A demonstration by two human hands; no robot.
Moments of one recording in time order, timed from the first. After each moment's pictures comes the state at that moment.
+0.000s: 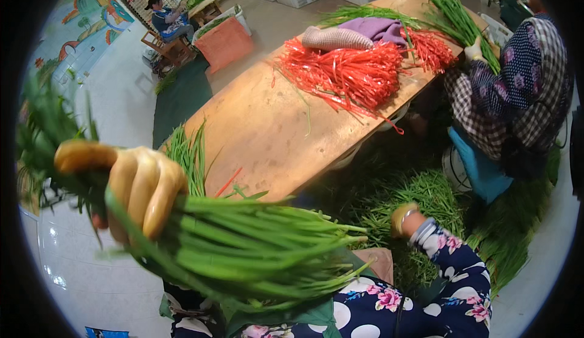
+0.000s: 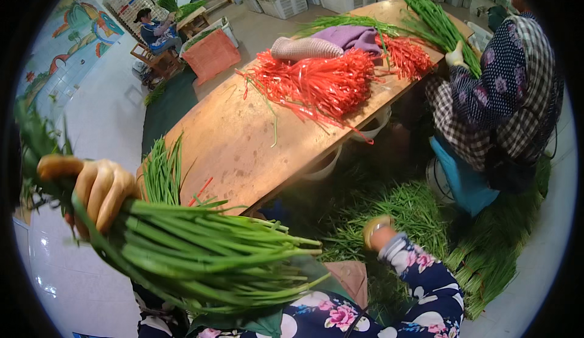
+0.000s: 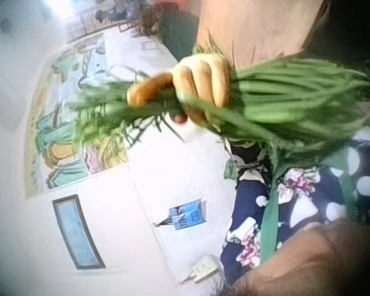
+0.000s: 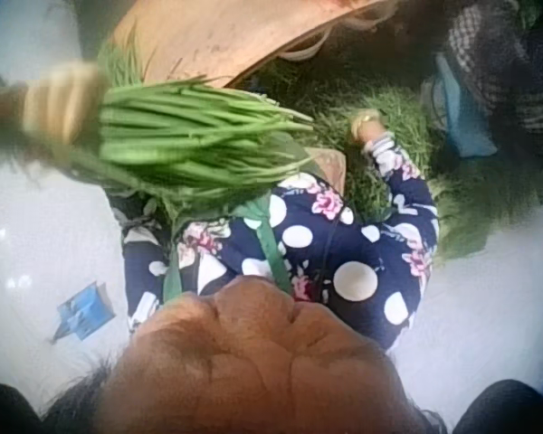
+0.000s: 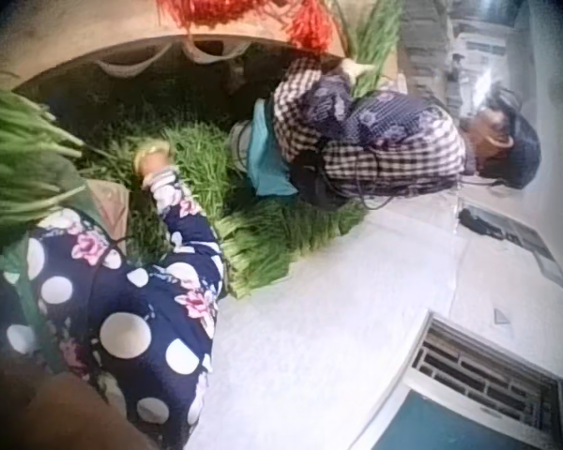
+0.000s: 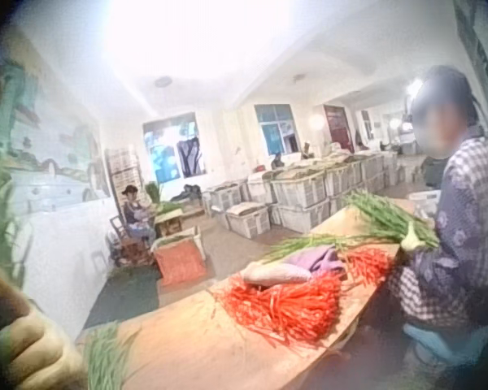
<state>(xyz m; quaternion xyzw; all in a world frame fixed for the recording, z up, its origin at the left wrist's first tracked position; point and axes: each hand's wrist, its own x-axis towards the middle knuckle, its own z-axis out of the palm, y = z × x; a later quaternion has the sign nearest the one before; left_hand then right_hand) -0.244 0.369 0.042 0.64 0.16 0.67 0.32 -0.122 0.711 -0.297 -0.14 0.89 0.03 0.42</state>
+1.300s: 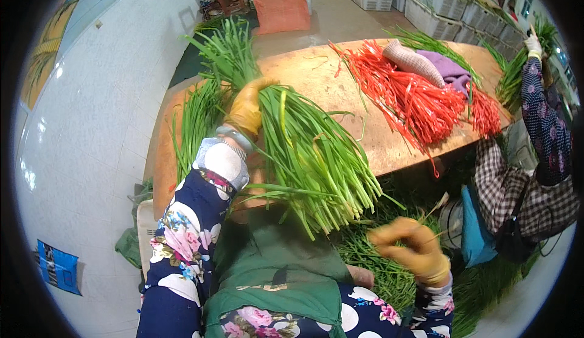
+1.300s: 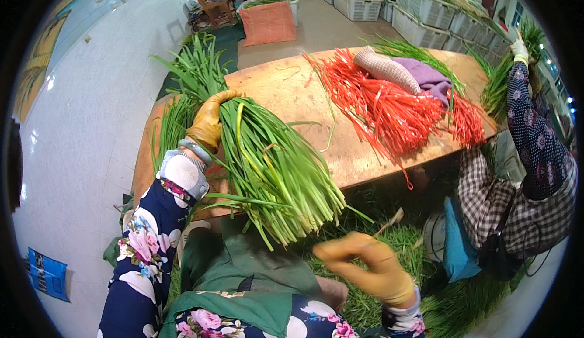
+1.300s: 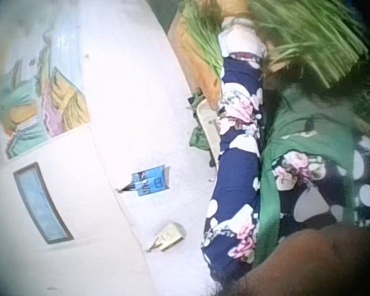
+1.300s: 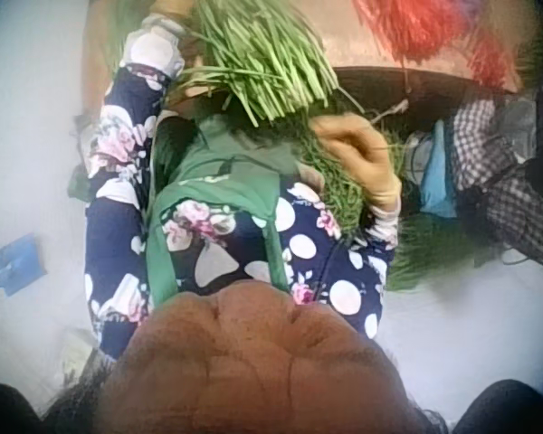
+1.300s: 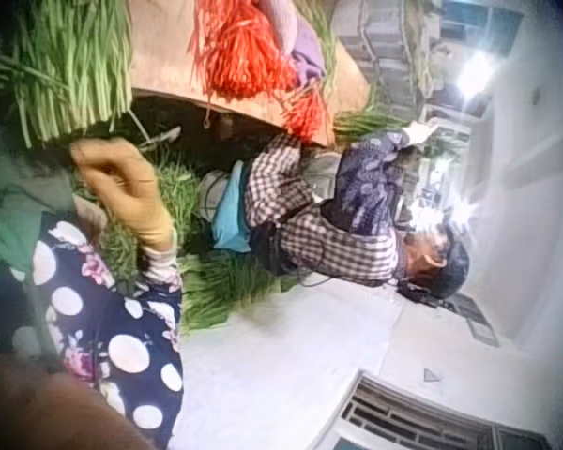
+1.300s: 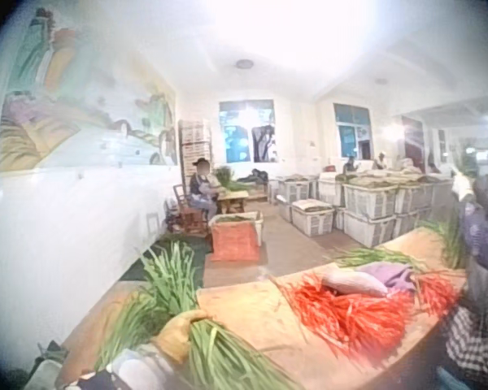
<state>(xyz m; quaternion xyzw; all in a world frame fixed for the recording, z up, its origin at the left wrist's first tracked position) -0.359 0.291 -0.137 -0.10 0.42 0.90 0.08 -0.118 0.667 -0.128 -0.27 0.67 -0.68 0.09</state>
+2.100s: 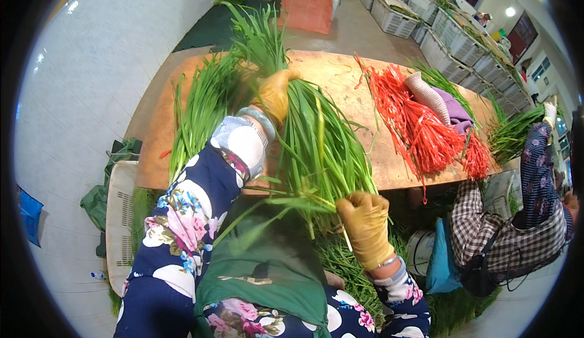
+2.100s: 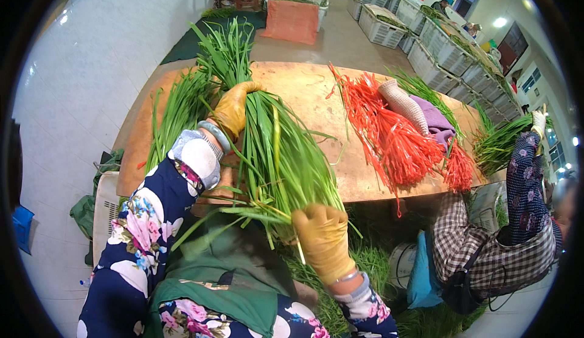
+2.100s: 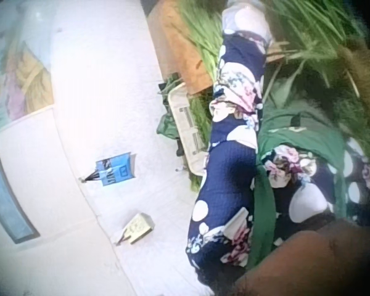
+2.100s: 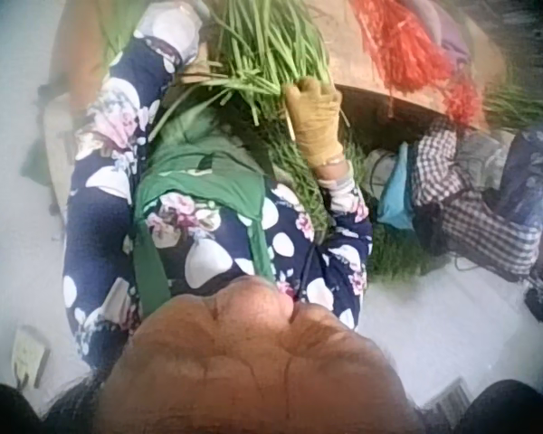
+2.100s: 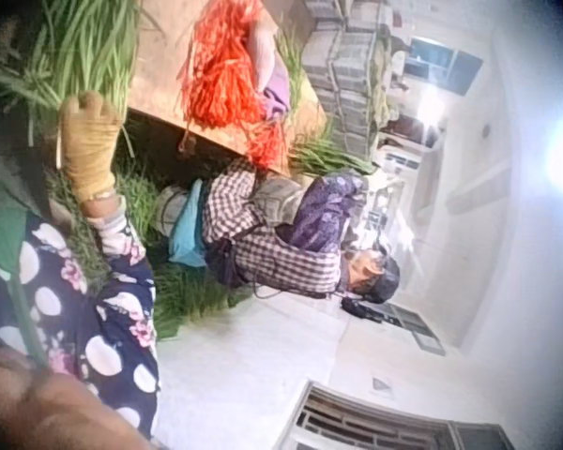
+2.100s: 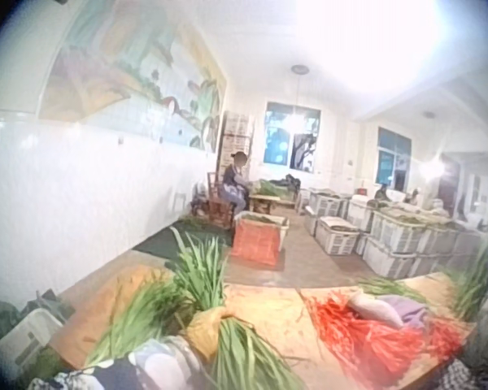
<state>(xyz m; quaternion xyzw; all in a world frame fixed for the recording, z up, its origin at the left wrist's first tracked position) -0.356 0.309 -0.128 -0.23 0.42 0.88 -0.06 -0.168 0.576 -0.149 -0.36 0.90 -0.09 -0.21</state>
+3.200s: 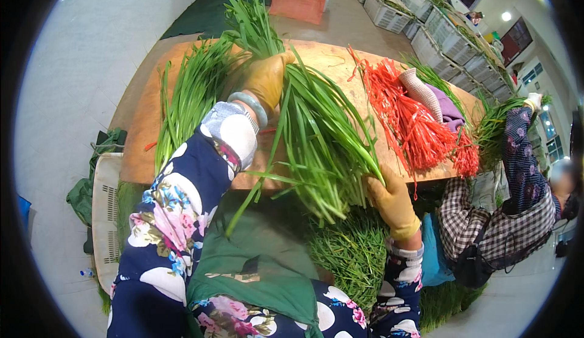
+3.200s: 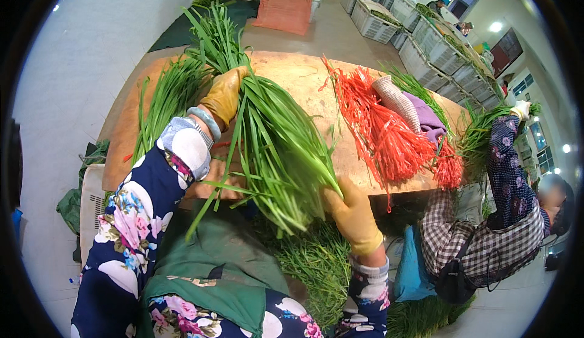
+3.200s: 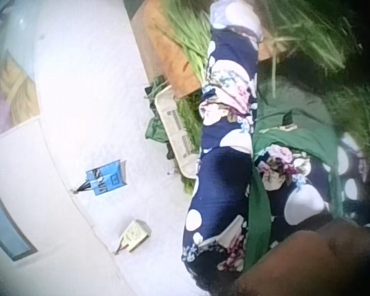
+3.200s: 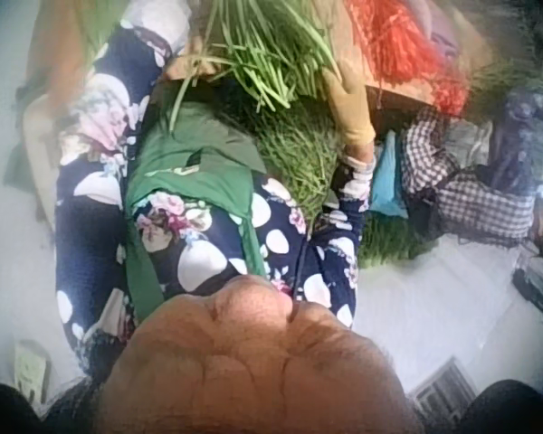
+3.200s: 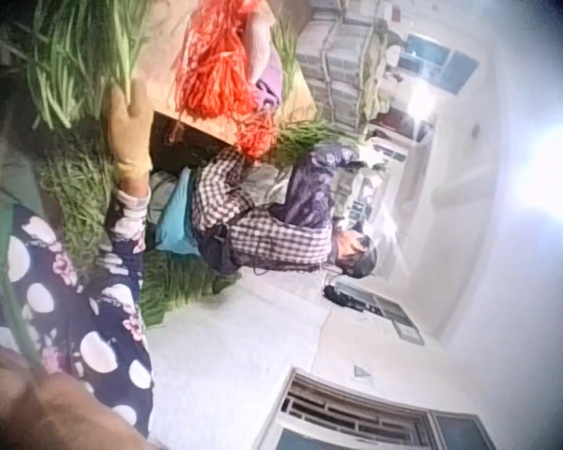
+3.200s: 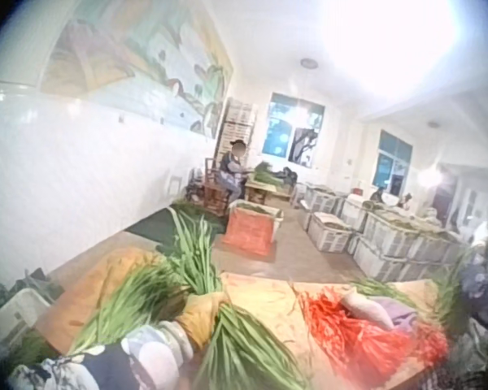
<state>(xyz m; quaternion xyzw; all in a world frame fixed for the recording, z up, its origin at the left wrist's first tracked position) -0.345 0.298 -0.129 -0.14 0.47 0.87 -0.08 -0.216 0.624 -0.150 -0.16 0.82 -0.54 0.02</state>
